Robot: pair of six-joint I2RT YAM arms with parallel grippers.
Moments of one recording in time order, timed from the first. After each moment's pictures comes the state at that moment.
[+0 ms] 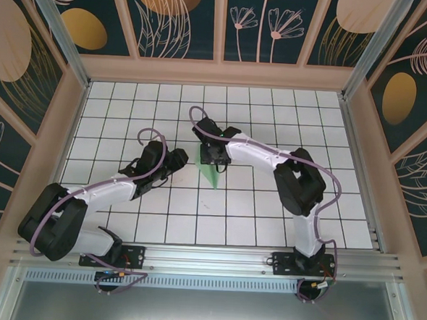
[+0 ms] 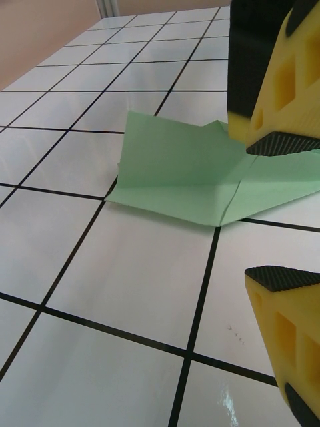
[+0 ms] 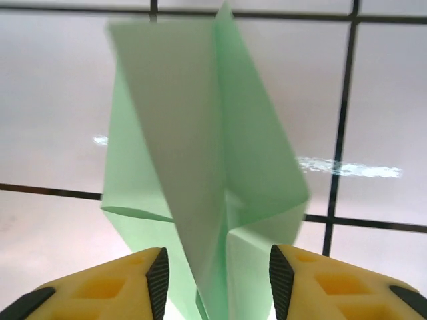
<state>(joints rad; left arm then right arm) -0.53 1.36 0.56 0.17 -0.01 -1.00 0.83 1.99 1.54 -0.73 0.17 0.67</state>
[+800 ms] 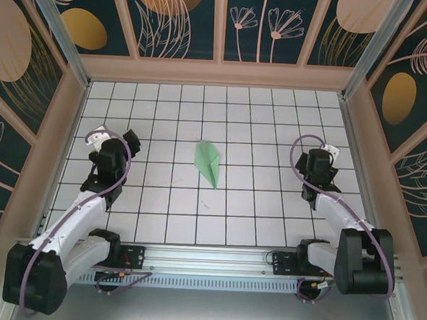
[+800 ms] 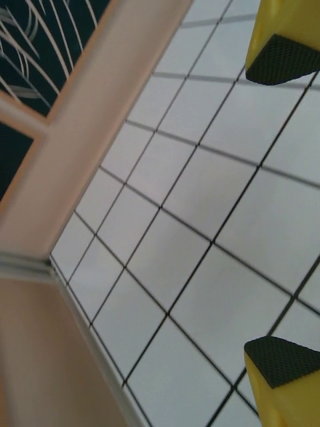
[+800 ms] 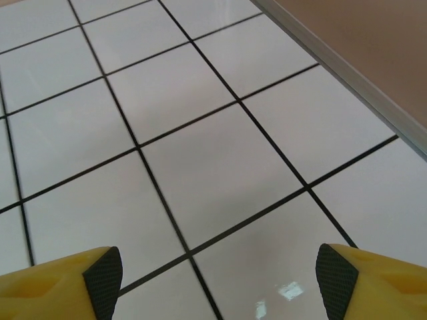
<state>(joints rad) -0.22 0.97 0.48 0.05 -0.51 -0.56 0.03 1.17 0.43 0.12 0.35 0.33</state>
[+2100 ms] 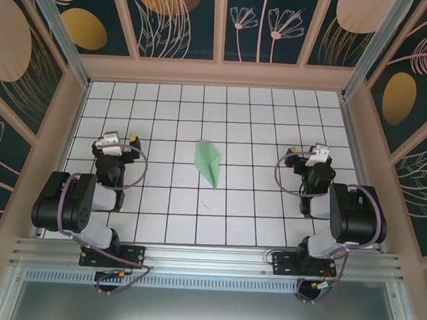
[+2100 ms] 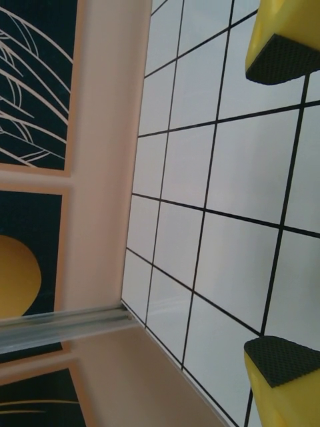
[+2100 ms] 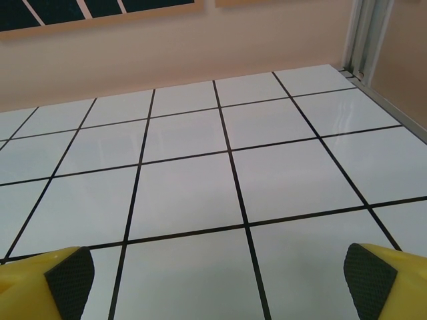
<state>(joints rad) -0.02 1.54 0.20 1.26 -0.16 -0.08 -0.03 1.53 0.22 1.11 0.00 0.10</state>
